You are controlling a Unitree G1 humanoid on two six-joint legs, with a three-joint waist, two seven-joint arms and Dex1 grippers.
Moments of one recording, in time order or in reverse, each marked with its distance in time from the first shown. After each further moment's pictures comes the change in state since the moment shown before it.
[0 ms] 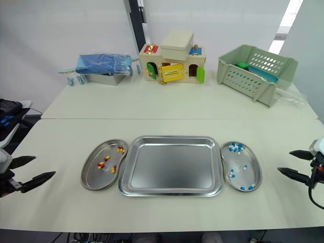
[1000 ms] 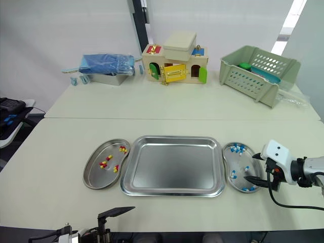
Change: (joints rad) left arm 0.226 -0.652 -0.620 -0.350 -0.090 -0.938 -0.328; right arm -0.061 0.031 0.257 -0.434 -0.064 0.223 -0.117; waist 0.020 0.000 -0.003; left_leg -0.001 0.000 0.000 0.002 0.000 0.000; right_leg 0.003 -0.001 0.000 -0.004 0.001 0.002
